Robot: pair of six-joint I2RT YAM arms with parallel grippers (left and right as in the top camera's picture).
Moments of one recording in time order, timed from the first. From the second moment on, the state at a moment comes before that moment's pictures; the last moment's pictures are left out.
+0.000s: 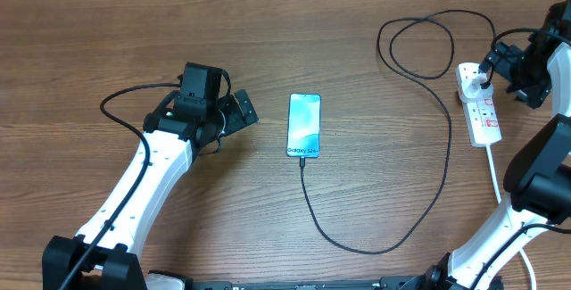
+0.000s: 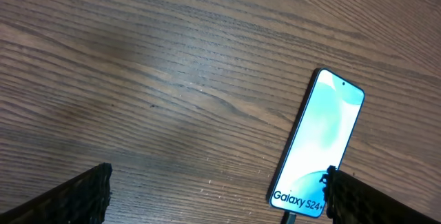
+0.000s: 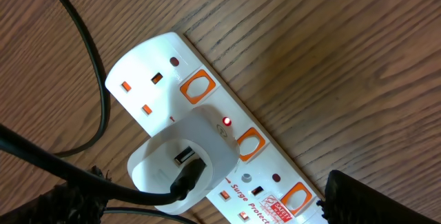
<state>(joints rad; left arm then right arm) -0.25 1.50 1.05 -0.61 0.07 -0.67 -0.43 2.12 1.84 -1.05 -0.07 0.27</state>
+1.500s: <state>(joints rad) -0.25 1.31 1.03 -0.66 -0.19 -0.67 -0.43 2.12 1.84 -1.05 -0.07 0.27</state>
